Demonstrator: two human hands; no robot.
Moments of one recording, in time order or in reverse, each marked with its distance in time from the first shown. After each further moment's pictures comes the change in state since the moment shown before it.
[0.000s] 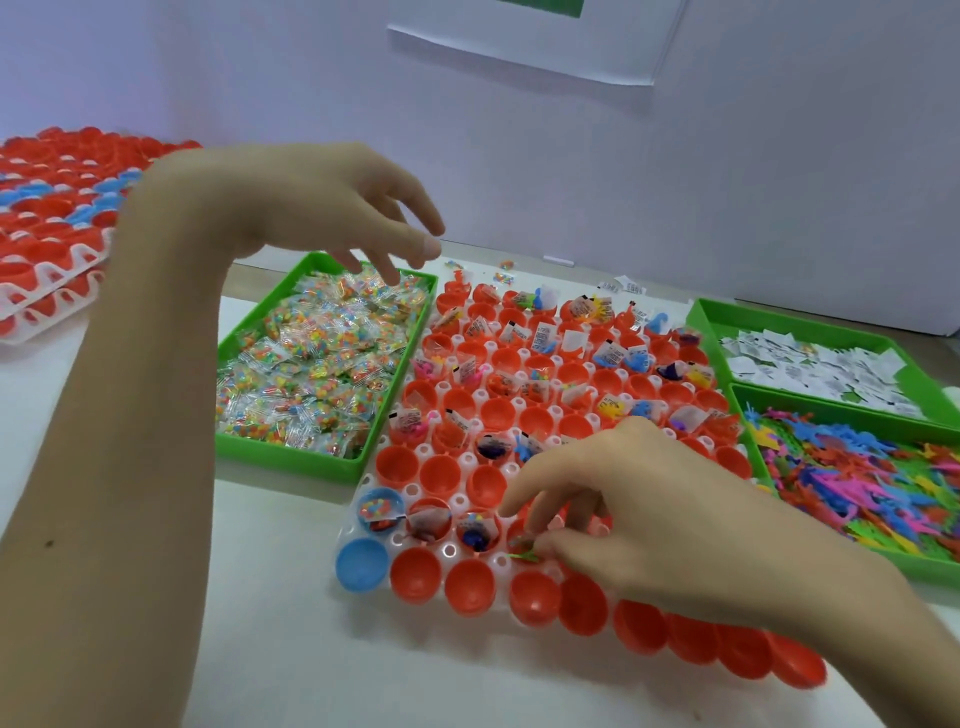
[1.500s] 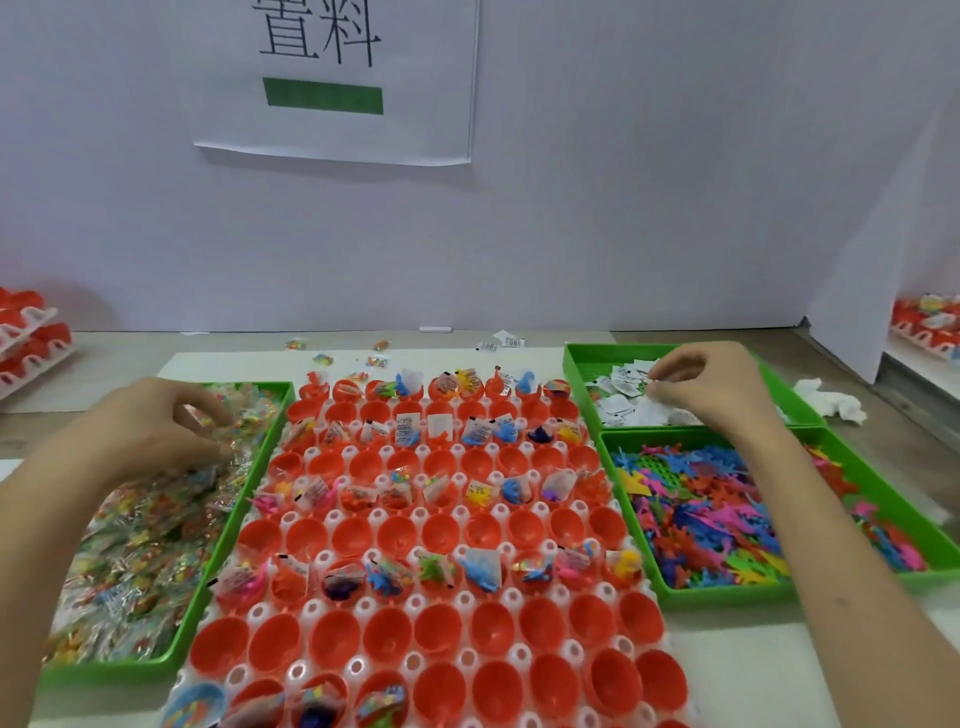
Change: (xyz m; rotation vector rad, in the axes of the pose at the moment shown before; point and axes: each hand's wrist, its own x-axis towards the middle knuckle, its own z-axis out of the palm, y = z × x) left_hand 0.062 -0.081 0.046 0.065 0.208 -0.271; right_hand -0.017 0.243 -0.080 0.274 0.810 0.703
